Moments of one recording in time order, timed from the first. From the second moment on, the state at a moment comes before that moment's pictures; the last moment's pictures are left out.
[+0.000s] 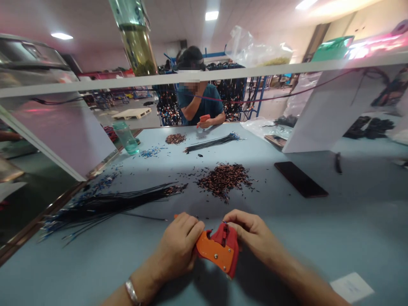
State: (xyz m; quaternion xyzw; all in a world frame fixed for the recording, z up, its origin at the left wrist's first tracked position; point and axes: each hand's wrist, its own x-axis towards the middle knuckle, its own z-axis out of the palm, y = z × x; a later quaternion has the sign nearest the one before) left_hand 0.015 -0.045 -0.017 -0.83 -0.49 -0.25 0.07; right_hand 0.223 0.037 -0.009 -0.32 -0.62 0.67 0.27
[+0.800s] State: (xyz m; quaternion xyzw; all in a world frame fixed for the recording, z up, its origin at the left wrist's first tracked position) left_hand 0.018 -0.042 -0.017 -0.84 -0.47 -0.25 0.10; right_hand 0.213 0.024 -0.016 -0.24 -0.68 0.65 0.24
